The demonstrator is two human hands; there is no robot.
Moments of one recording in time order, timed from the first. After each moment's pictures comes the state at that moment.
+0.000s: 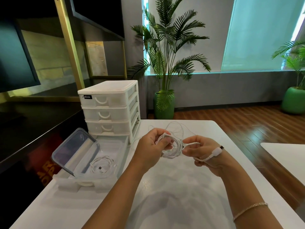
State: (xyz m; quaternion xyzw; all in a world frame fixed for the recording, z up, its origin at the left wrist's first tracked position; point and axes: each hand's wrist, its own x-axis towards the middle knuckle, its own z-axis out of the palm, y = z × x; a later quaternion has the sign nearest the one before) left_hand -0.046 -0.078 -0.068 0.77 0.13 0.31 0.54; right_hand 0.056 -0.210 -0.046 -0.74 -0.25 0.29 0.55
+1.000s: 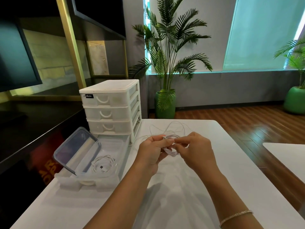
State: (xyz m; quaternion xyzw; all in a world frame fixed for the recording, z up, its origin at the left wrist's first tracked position) left_hand -0.038 -0.087 -0.066 0.51 0.26 0.26 0.78; right_hand 0.030 -0.185 -0.061 -0.84 -0.36 -0.10 0.40
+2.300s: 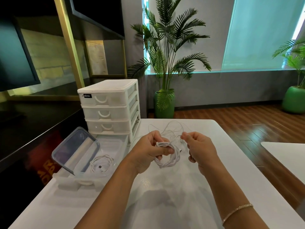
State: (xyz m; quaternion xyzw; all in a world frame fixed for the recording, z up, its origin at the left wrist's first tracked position) left_hand -0.055 -0.074 -0.057 0.68 0.13 0.18 0.70; right_hand 0.040 -0.186 -0.057 -0.74 -0.20 0.14 0.62
